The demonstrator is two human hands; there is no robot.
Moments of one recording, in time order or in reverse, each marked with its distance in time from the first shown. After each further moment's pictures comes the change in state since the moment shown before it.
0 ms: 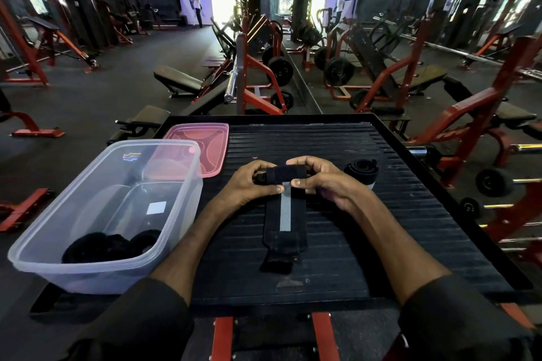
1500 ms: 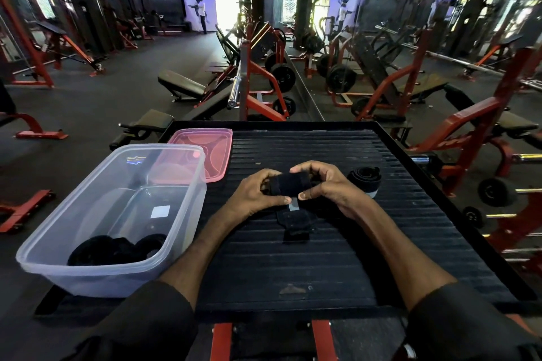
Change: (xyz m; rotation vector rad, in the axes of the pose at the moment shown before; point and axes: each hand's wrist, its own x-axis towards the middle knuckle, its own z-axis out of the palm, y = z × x) left_hand 0.000 -0.009 0.008 0.085 0.006 0.014; right_hand -0.003 -0.001 -0.001 -0.153 0.027 -0.166
